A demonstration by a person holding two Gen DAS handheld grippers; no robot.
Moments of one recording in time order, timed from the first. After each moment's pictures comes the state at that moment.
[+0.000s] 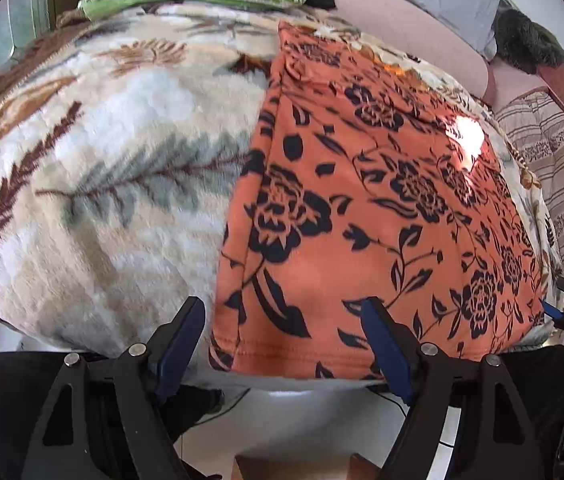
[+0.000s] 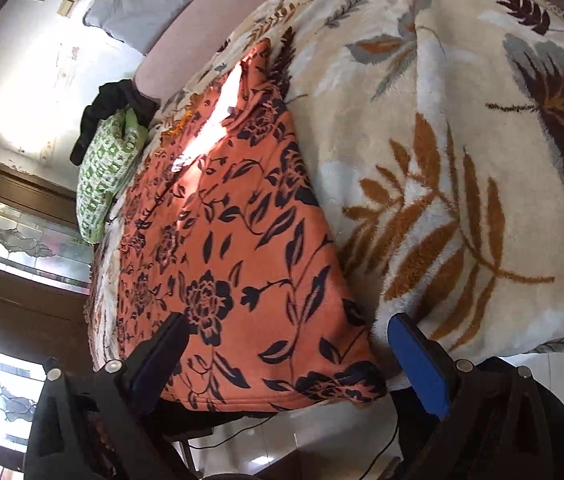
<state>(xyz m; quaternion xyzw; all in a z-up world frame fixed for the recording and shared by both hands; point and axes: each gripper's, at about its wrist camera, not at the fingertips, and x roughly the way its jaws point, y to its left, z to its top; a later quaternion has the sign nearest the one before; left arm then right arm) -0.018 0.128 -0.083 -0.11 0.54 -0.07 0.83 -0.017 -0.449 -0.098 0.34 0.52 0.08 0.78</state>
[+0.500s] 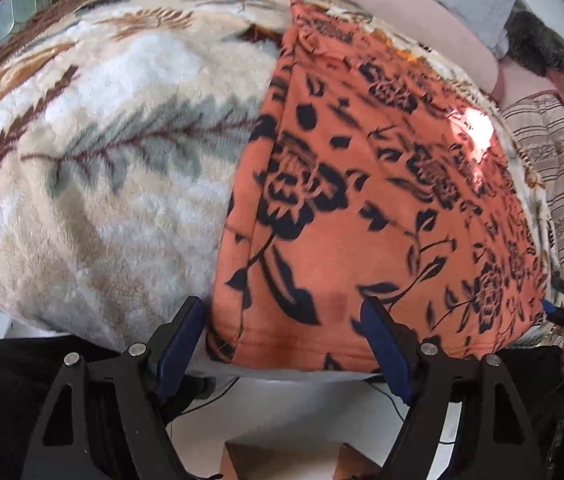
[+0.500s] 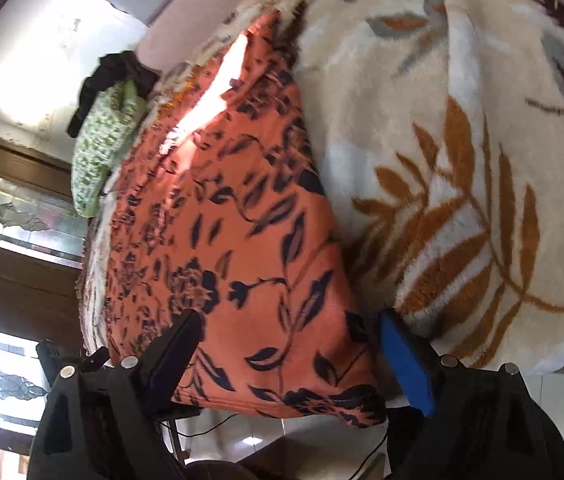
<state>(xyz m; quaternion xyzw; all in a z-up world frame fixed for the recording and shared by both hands) -0.016 0.135 -0.100 -0.13 0.56 -0.07 0.81 0.004 -0.435 -0.107 0.33 0.53 0.11 0.77</state>
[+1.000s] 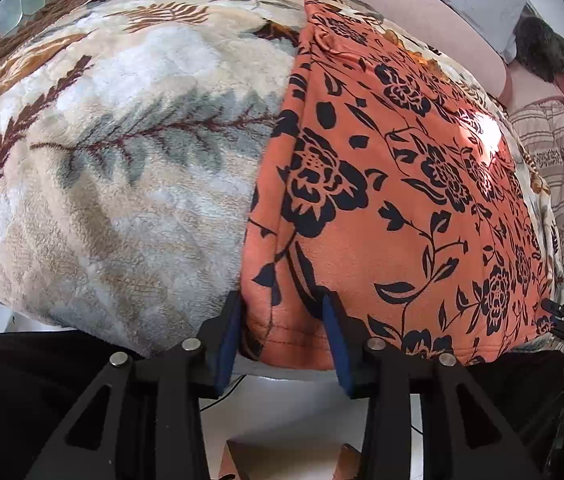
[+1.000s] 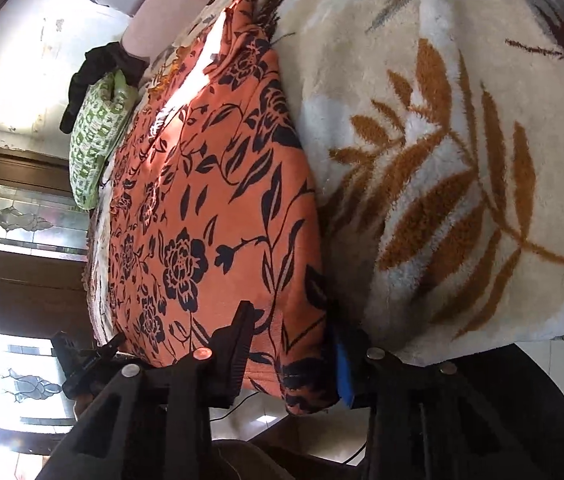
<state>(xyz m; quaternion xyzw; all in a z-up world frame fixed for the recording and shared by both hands) -0.022 0.144 -0.103 -0.13 0.56 -0.05 0.82 -0.006 -0.437 -0.120 0.34 0.57 0.13 0.74</state>
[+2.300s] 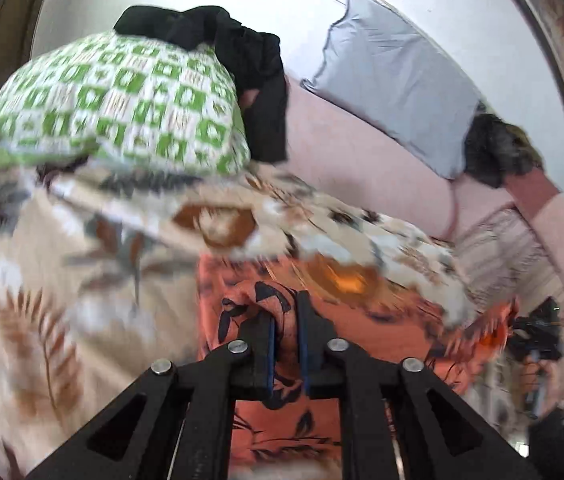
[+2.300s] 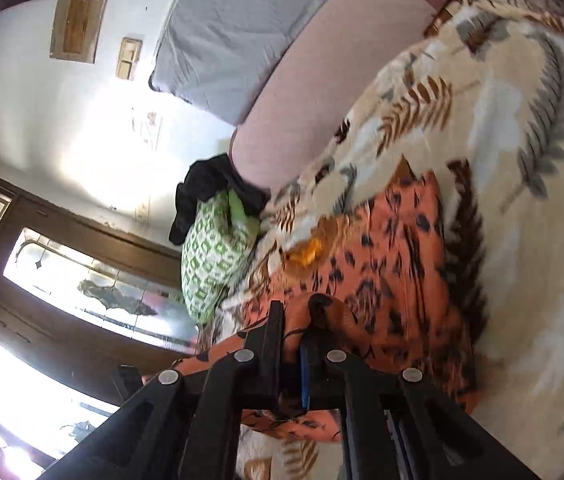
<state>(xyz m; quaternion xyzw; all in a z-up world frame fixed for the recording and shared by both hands) 0.283 0.129 0.039 -0.15 0.38 -0.13 0.90 0.255 -0.481 -0.007 0.45 0.35 0.20 0.79</state>
